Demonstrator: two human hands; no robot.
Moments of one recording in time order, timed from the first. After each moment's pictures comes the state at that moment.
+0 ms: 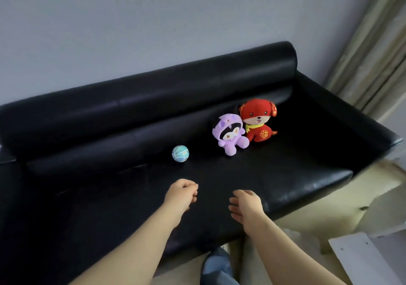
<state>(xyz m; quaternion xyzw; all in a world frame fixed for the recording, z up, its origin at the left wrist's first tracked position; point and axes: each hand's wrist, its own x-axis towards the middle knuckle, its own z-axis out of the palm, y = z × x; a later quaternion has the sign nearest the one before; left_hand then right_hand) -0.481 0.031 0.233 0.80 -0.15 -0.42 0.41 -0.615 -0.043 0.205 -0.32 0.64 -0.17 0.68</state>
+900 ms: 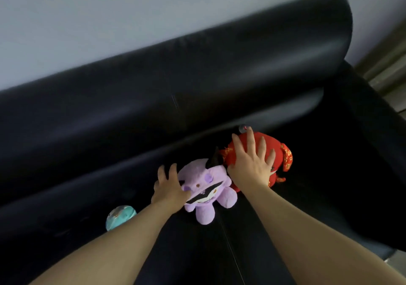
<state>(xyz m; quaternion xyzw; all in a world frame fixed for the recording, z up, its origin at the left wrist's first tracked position) -0.330 -0.420 0.082 0.88 -0.29 -0.37 0.04 -0.466 -0.540 0.104 -0.80 0.55 0.07 0.22</state>
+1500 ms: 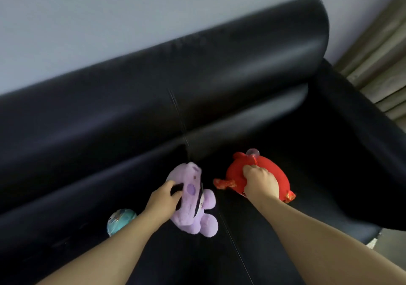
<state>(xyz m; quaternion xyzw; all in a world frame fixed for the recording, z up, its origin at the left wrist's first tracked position) -0.318 -0.378 0.094 0.83 -0.29 -0.46 0.15 -0.504 -0.503 0.097 -0.81 0.54 0.15 0.18</state>
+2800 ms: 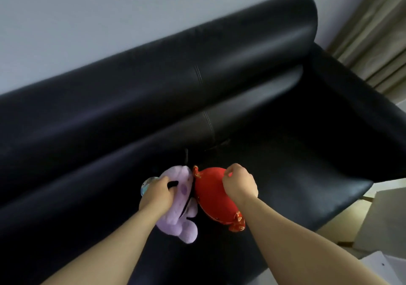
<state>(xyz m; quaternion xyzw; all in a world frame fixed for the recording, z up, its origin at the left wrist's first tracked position) -0.289 -0.249 0.120 0.87 -0.34 -0.36 0.04 -0.456 -0.336 0.133 -0.64 0.67 0.03 0.38</state>
